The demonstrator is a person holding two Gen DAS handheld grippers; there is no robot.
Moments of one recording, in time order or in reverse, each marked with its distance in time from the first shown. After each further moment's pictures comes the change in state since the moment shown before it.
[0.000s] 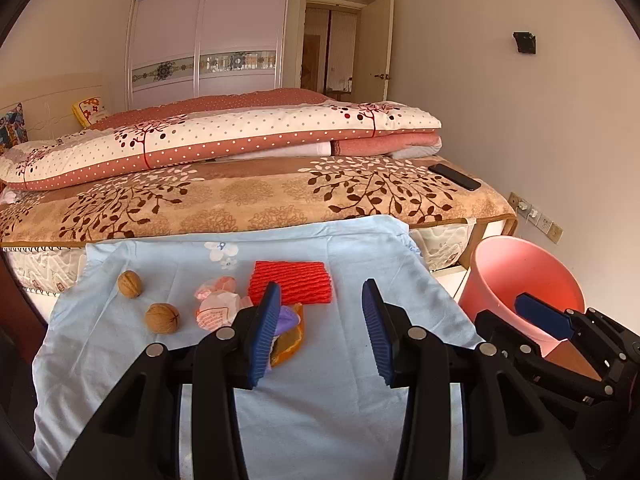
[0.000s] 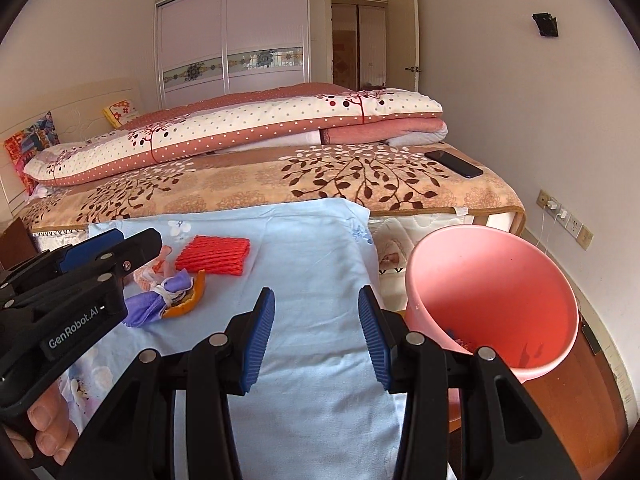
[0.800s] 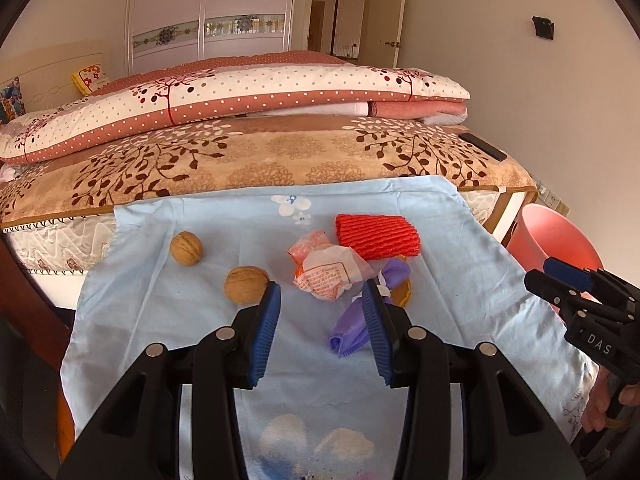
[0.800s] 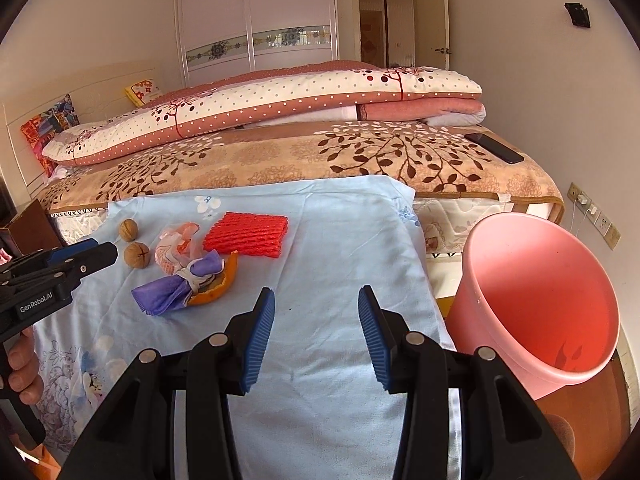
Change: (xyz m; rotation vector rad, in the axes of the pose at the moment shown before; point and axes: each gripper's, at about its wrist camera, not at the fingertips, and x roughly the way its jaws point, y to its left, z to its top) left arm 0.012 0.099 -0.017 -0.011 0.148 -0.033; right arm 0.034 0.020 -0.002 -0.023 0.086 0.103
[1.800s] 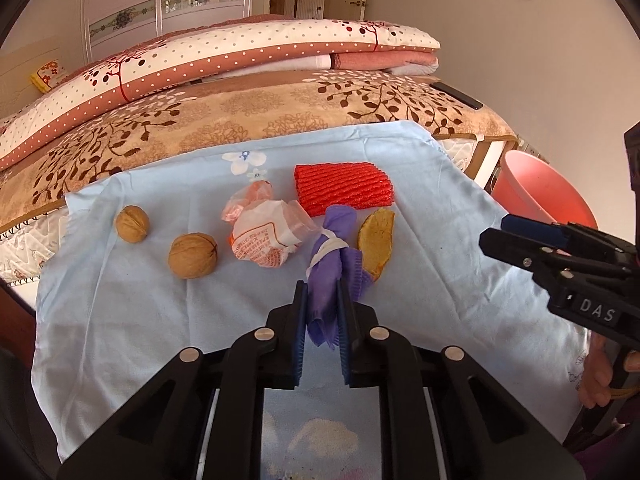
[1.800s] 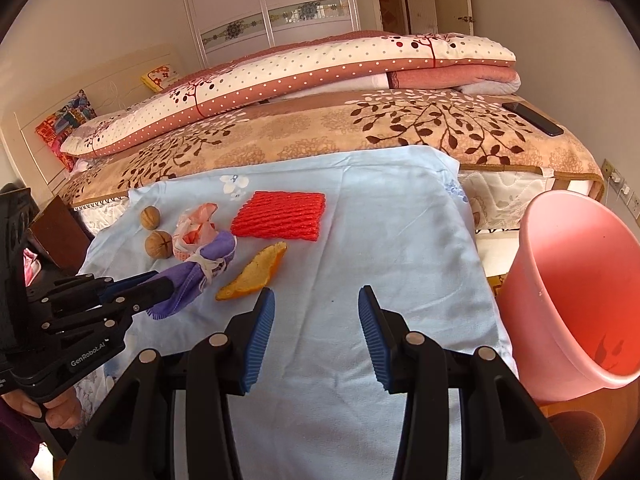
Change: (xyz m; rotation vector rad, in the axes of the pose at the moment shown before) left arm 0.029 -0.016 -0.012 0.077 0.127 -0.080; right arm 0.032 0.015 0.006 0.026 0.115 0.126
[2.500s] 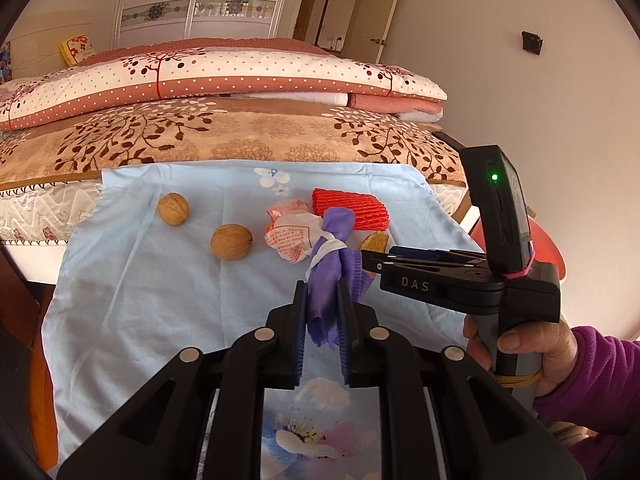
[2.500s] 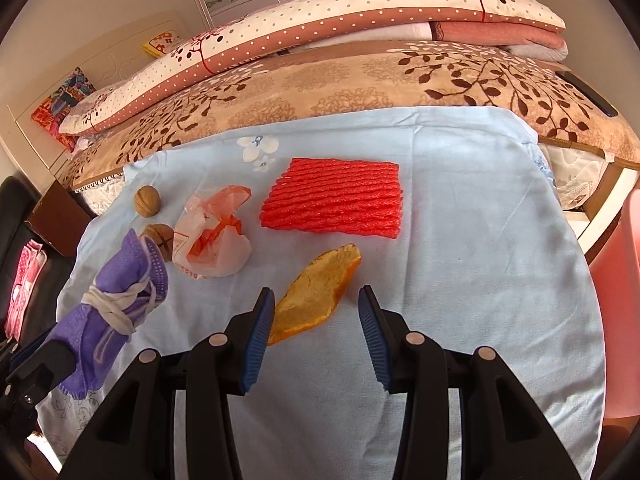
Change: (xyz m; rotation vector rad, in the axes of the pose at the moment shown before) left arm -0.054 0.024 -0.018 -0.137 -0.109 -0.046; right arm 0.088 0.043 0.022 0.005 0.160 0.049
